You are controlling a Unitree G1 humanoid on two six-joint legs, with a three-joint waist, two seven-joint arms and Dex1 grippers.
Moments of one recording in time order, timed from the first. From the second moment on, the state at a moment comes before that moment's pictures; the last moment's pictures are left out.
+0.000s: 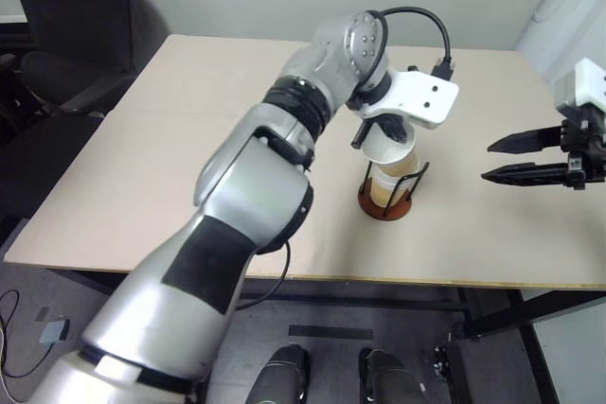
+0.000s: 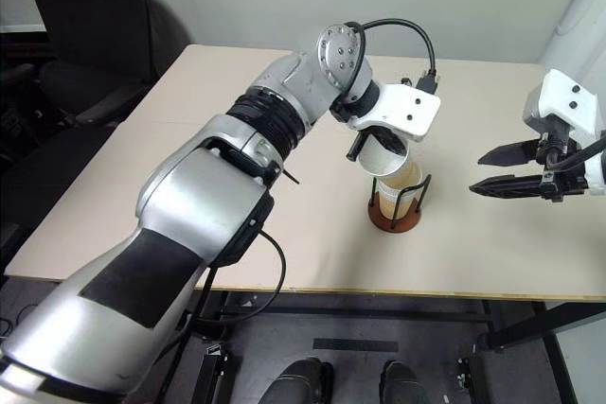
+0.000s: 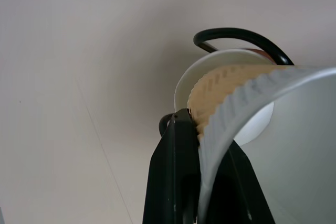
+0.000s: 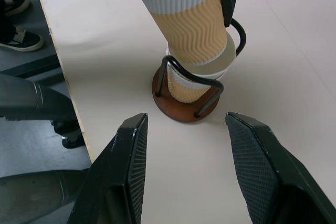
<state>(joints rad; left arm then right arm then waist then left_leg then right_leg) -1.78 0.03 -0.37 1.38 0.46 -0.28 -1.29 -0.66 -1.34 -0.10 -0.25 0.55 0.90 1.31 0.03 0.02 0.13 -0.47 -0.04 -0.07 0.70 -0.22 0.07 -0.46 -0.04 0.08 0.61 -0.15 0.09</state>
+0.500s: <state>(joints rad) -1.78 0.00 -0.38 1.38 0.48 -0.27 -1.21 -0.62 -1.37 -0.13 -0.29 0.59 0.93 1.29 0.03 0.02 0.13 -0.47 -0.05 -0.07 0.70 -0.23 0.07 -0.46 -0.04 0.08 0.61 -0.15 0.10</state>
